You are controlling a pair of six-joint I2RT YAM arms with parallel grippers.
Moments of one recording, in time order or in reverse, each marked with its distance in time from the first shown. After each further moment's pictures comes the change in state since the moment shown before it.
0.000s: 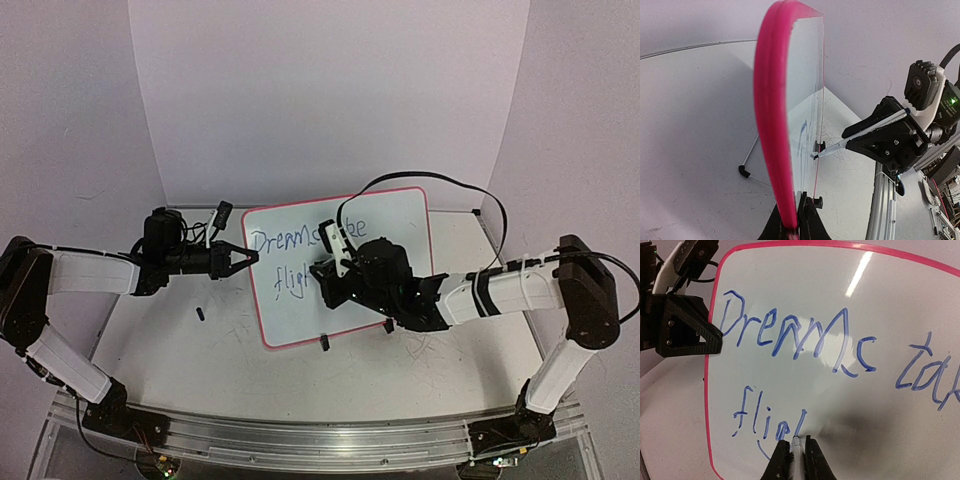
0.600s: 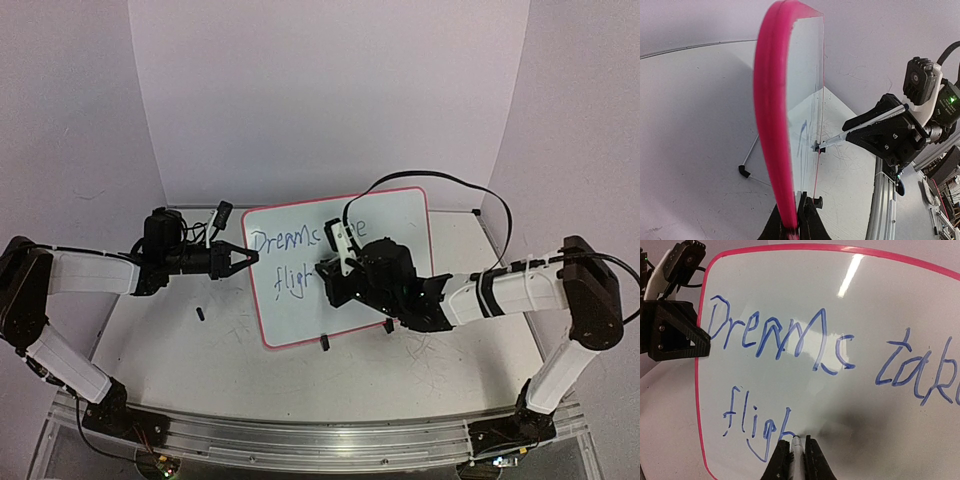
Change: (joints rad) left arm 0.000 0.000 0.000 0.000 0.000 0.000; right arm -0.006 -0.021 -0.021 0.001 0.034 0.010
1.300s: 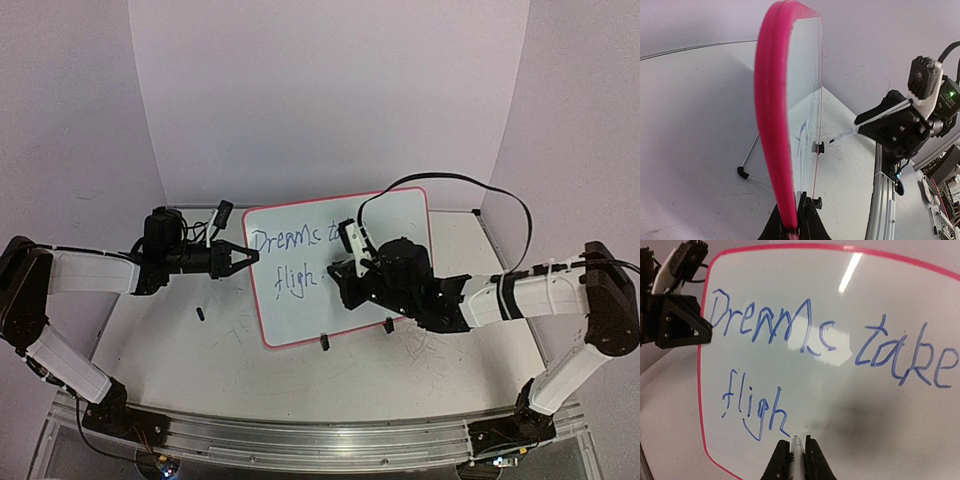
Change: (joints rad) left arm -0.002 0.000 0.005 -0.001 0.004 0.000; right arm -0.013 -0.114 -0.076 -0.042 -0.037 -0.001
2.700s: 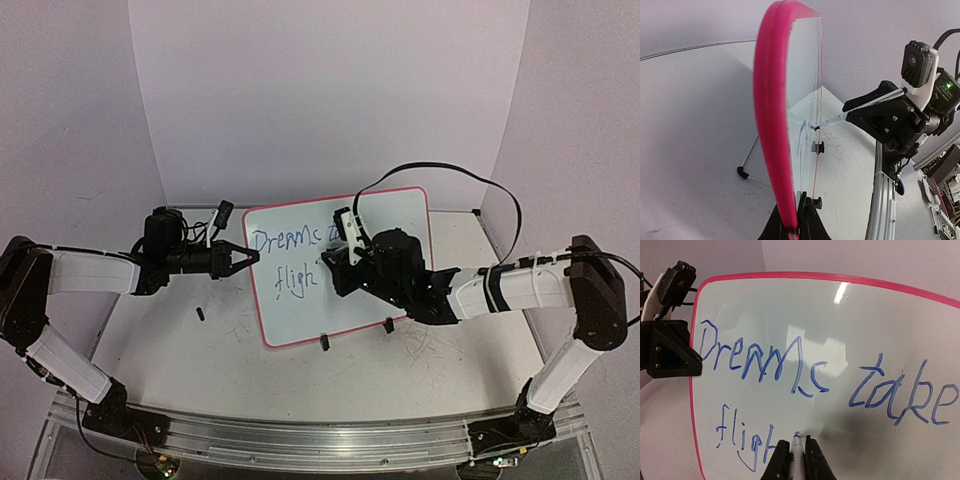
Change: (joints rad) left arm -0.003 0.000 0.000 0.000 -0.001 0.003; right arm -0.031 0.083 0.072 0.064 0.006 -0.012
